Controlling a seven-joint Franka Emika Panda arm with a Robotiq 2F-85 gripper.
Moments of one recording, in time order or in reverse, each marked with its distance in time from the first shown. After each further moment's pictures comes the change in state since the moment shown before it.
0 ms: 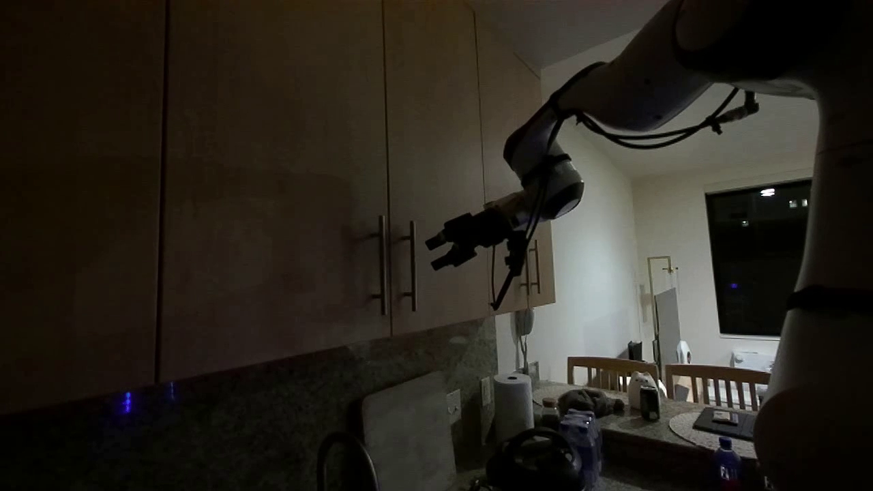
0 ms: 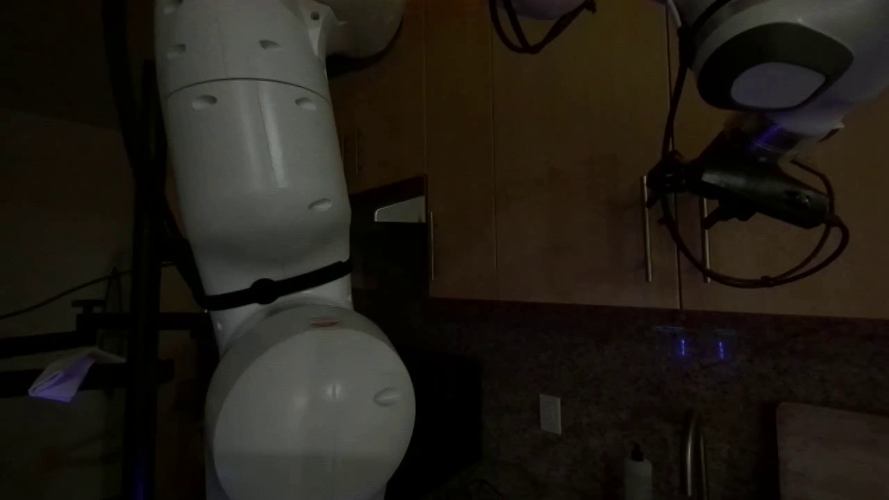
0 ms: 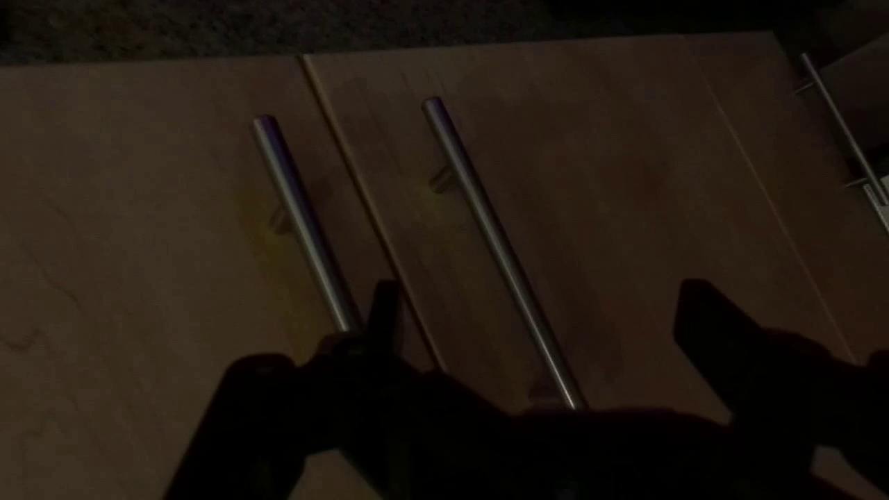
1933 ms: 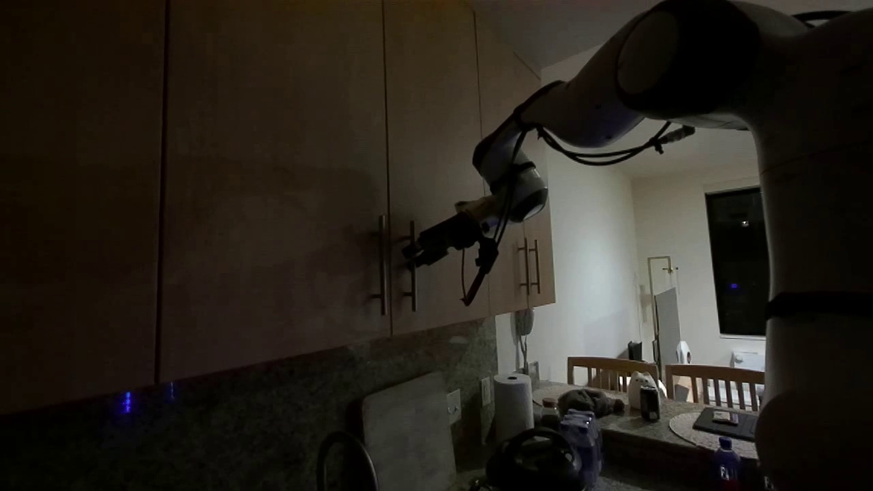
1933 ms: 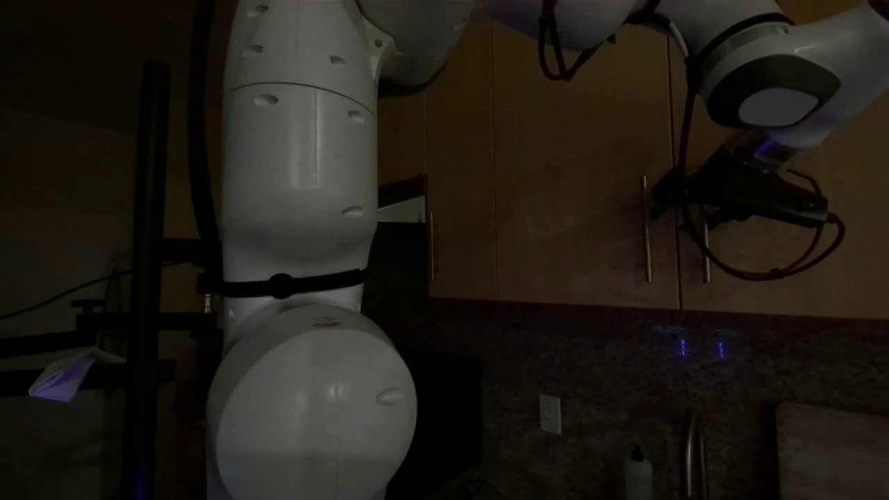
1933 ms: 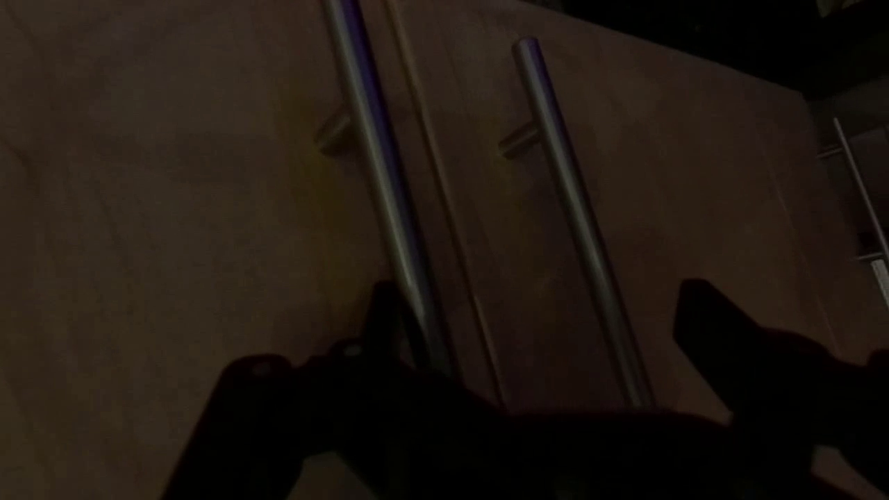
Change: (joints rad) arm 0.009 0.177 0.055 0.200 0.000 0.000 -0.126
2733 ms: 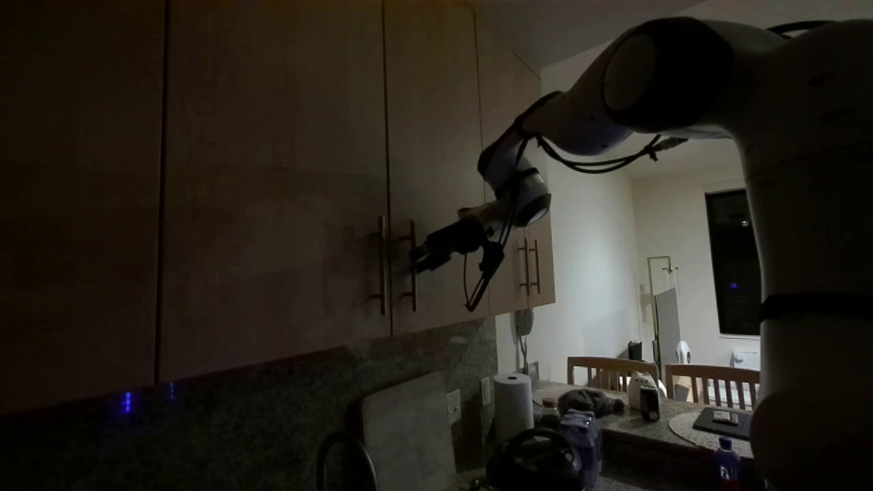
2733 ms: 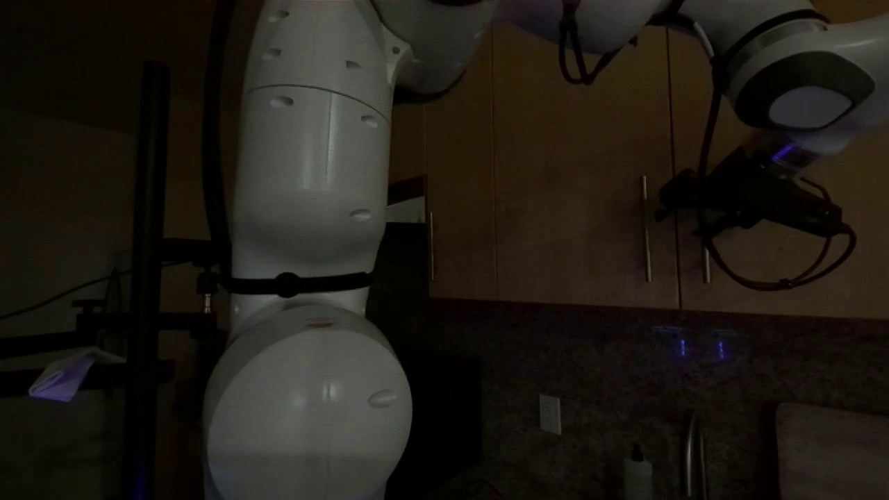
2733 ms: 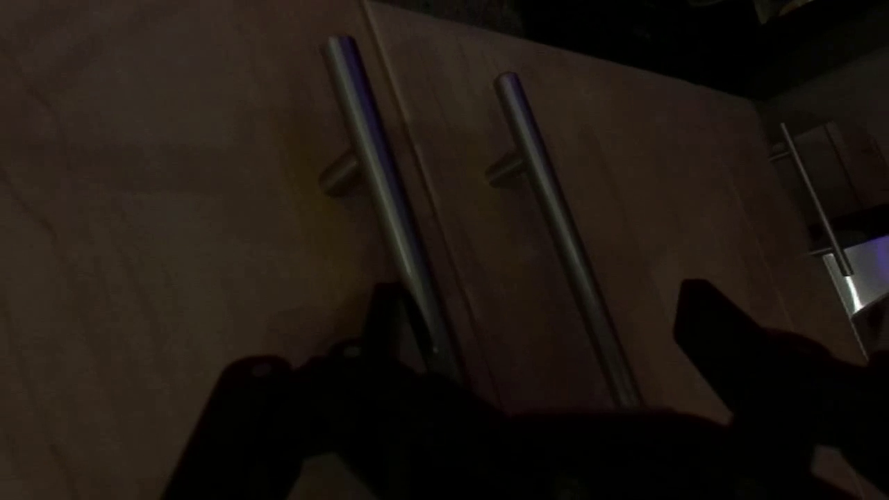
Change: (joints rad) arm -0.032 0.055 -0.016 0.050 0.000 -0.120 0.000
